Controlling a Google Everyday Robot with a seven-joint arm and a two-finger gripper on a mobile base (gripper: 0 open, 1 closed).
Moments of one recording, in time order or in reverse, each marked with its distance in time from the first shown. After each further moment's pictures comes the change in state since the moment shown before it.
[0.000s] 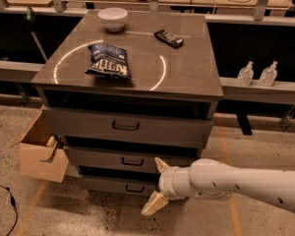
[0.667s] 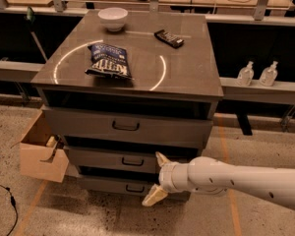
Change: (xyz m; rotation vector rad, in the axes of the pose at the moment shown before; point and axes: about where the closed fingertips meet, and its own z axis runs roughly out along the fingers) arm 0.012 -0.032 0.022 0.063 -0.018 -0.029
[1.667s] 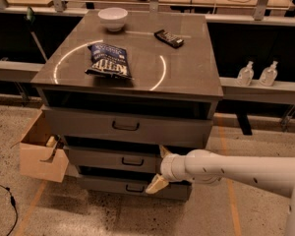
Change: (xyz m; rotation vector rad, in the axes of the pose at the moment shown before) arm 0.028 -0.050 0.035 0.060 0.040 -0.016
